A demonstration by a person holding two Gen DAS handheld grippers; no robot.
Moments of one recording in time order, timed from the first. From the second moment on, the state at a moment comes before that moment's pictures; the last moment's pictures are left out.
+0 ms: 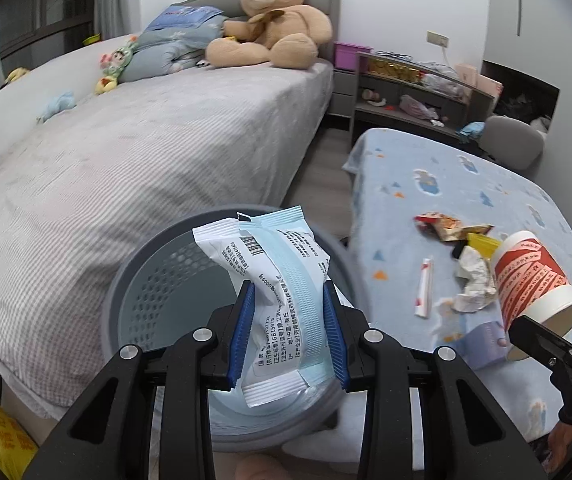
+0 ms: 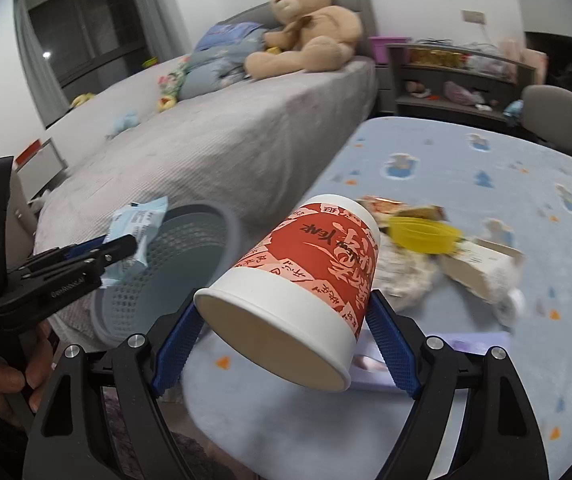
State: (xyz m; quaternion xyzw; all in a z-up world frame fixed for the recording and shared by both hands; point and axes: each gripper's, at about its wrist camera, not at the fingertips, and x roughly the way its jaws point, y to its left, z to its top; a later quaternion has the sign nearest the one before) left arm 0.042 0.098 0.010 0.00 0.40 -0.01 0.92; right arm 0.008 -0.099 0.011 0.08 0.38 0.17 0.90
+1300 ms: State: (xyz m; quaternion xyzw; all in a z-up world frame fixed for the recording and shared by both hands) left arm 0.065 0.193 -0.023 -0.06 0.42 0.07 0.90; right arm 0.097 0.023 -0.029 0.04 0.43 0.29 0.85
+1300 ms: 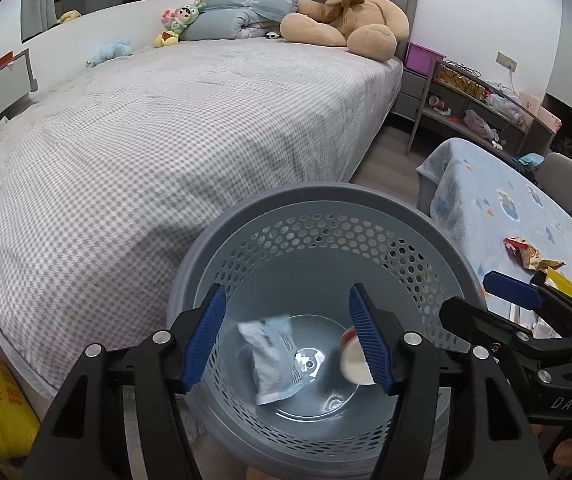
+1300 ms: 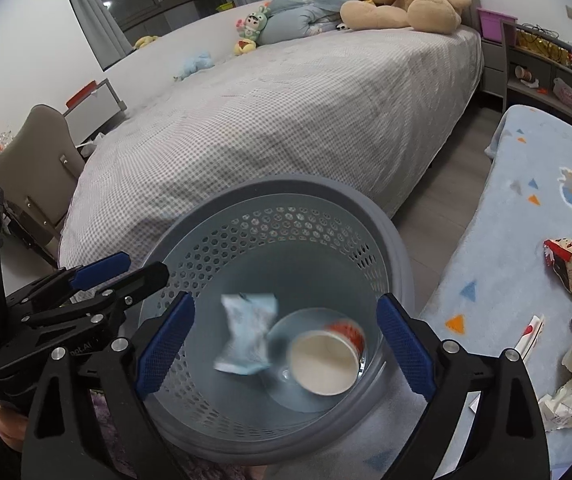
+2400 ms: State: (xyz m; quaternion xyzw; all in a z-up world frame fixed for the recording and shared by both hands) left arm 0.063 0.179 -0.021 -0.06 0.42 0.06 0.90; right arm 0.059 -0.024 -0.022 0.06 0.43 0.25 0.87
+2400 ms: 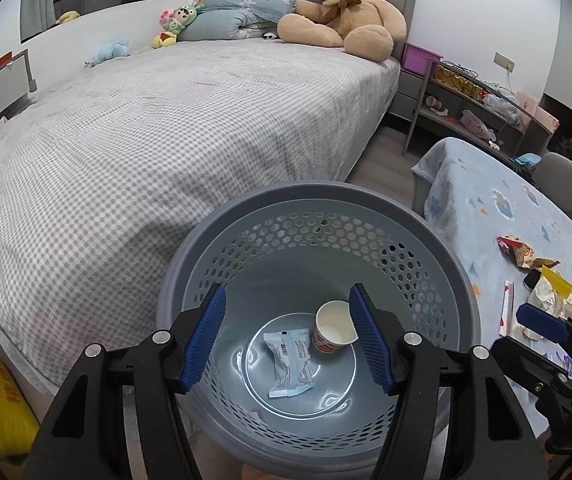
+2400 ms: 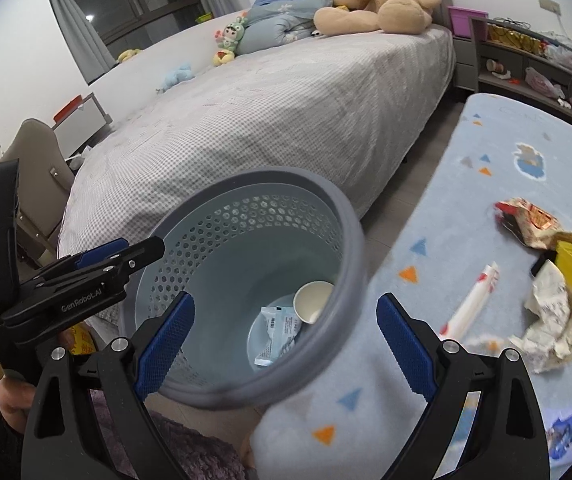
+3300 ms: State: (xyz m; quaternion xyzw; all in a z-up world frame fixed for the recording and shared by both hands) left arm 0.039 -0.006 -0.010 0.05 0.40 -0.18 0.90; right arm -0.057 -0.236 -0.015 0.14 0.42 0.07 0.90
